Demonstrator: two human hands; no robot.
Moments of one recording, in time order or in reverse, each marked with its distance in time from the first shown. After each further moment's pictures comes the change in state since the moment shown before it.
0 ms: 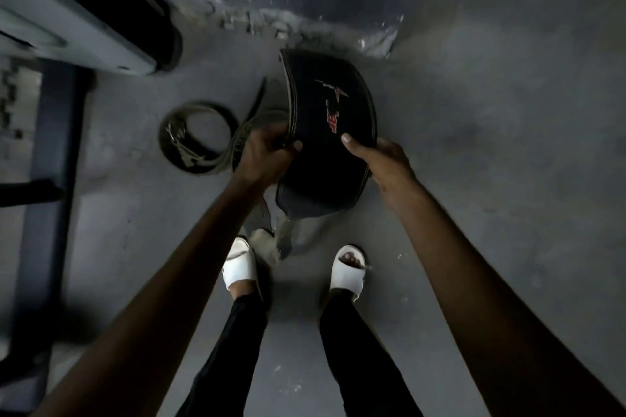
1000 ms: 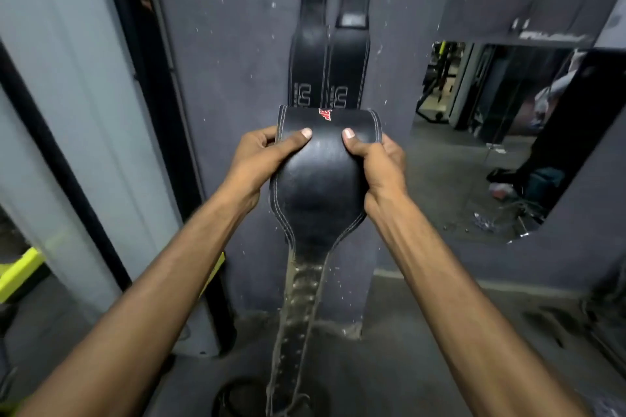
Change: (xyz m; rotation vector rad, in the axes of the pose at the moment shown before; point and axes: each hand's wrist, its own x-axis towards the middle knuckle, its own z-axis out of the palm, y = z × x) left_hand -0.461 0.577 -0.315 -0.334 0.156 0.798; right_hand -0.677 -0.483 0.061 0.552 0.066 -1.035
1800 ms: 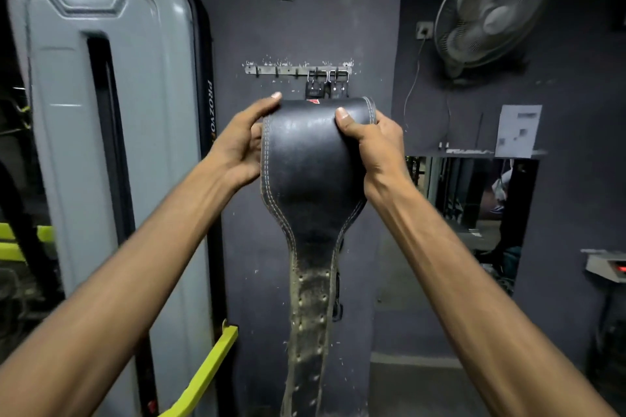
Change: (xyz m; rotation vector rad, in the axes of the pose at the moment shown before) left_hand -0.196 0.282 -0.081 -0.464 -0.254 -0.004; right_hand -0.258 -0.241 0.072 0.010 -0.183 -0.444
